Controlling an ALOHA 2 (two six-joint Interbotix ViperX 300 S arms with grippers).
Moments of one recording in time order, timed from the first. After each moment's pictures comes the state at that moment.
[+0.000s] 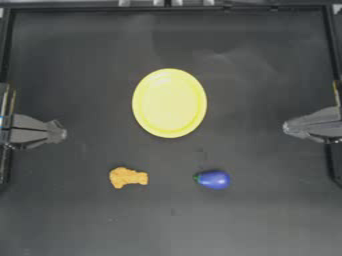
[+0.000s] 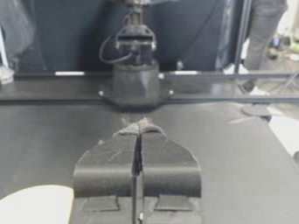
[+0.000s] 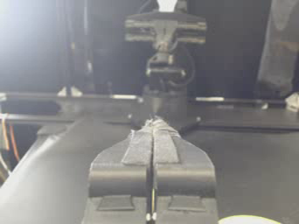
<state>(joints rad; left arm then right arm) 0.00 -0.98 1.19 0.00 -0.29 0.00 0.00 -0.96 1.17 0.00 -0.29 0.00</state>
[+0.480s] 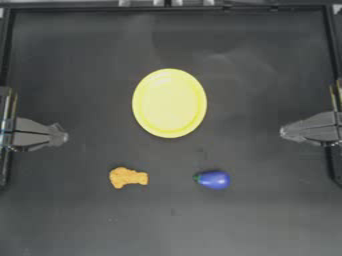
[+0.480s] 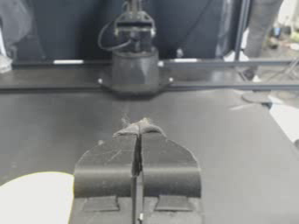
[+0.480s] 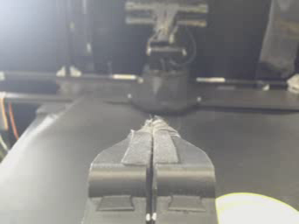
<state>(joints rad) 0.00 -0.98 1.21 0.00 -0.29 0.01 0.00 -0.97 1.20 -0.01 -0.26 -0.01</state>
